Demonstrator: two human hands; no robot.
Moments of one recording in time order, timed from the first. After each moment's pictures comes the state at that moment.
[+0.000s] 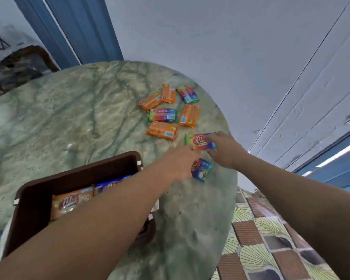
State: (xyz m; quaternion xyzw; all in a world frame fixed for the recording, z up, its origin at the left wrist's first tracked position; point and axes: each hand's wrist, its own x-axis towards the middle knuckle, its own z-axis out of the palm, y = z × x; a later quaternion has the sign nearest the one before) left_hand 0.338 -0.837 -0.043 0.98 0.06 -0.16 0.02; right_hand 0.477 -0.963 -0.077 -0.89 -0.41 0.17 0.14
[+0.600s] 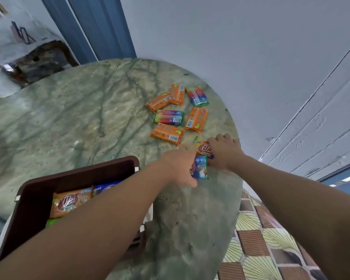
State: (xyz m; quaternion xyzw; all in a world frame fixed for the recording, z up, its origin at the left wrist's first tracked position) left_hand 0.342 -0.827 -0.036 0.96 0.15 -0.19 0.12; right_hand 0.493 -0.933 -0.080 -0.87 -0.46 0.16 -0.02
